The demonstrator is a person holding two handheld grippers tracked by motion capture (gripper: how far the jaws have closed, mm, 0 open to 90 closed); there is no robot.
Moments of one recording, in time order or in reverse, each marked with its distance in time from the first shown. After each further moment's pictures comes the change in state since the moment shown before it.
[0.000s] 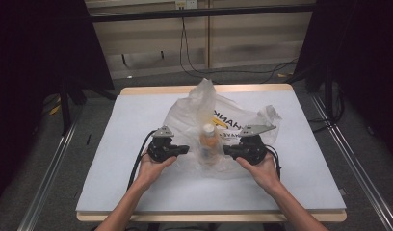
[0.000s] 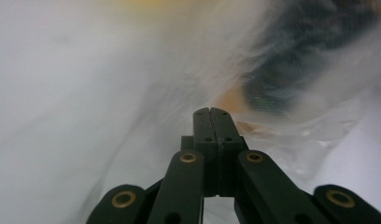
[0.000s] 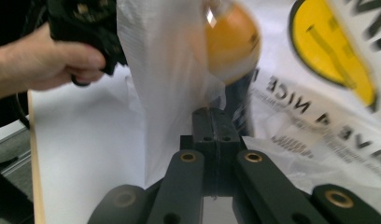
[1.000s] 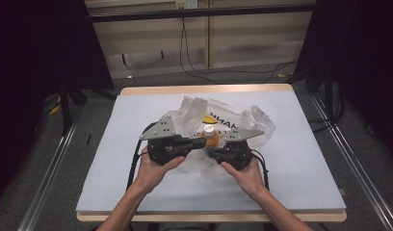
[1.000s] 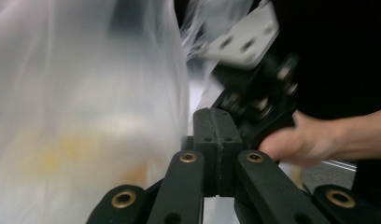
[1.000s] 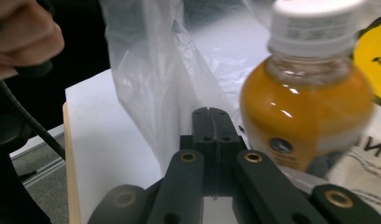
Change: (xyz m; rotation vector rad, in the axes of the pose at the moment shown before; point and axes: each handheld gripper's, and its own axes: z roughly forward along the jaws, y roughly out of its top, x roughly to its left) left arm -0.092 0.074 -0.063 -0.279 -0.162 0.231; right arm 0.040 0.013 0.019 -0.105 0.062 -0.026
